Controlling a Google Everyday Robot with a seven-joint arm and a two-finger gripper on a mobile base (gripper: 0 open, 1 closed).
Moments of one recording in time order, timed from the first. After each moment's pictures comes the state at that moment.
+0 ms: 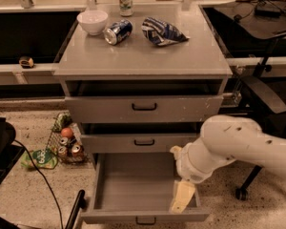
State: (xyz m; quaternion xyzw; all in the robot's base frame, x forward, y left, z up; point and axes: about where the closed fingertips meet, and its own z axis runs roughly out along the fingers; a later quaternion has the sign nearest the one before) arm 0.411 -0.092 0.636 -0.65 0.73 0.13 0.16
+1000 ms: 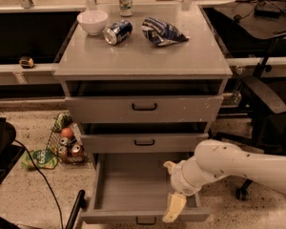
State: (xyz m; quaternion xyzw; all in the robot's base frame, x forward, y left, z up) arm 0.415 -0.076 0.538 -0.65 0.72 0.17 0.18
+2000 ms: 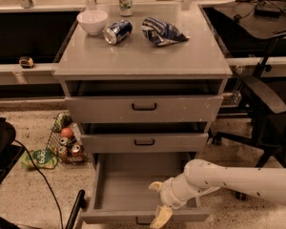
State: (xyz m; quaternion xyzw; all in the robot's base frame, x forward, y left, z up) arm 0.409 -0.037 0.412 -0.65 0.68 0.26 0.20
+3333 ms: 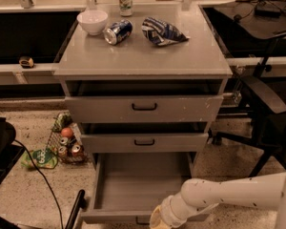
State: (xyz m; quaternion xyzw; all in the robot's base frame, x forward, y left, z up) arm 0.364 -0.041 0.363 -0.67 0.68 0.24 0.17
